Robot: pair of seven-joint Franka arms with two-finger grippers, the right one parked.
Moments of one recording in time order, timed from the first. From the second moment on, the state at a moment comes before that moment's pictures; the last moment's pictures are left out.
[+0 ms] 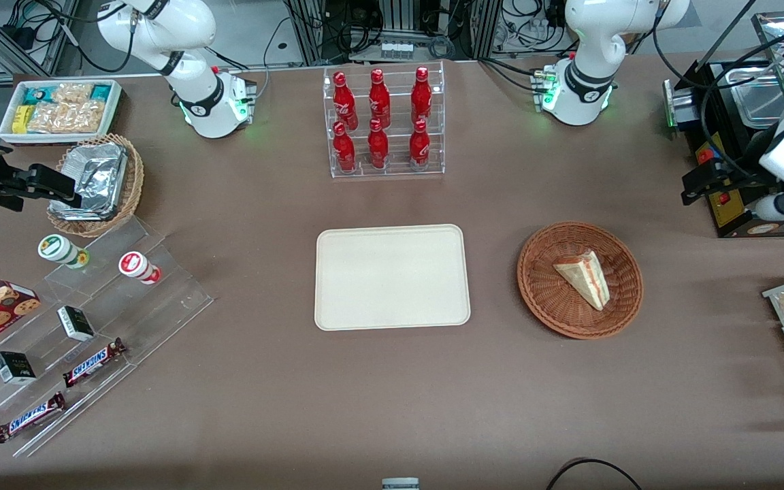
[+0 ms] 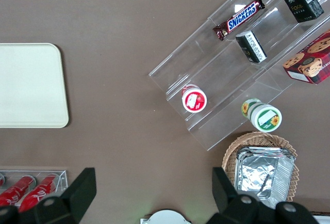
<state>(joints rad) -0.01 0.02 -0.04 -1.59 0.00 1.54 -0.06</state>
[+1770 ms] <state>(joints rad) -0.02 0.18 -0.13 -2.30 0.02 2.46 -0.73</state>
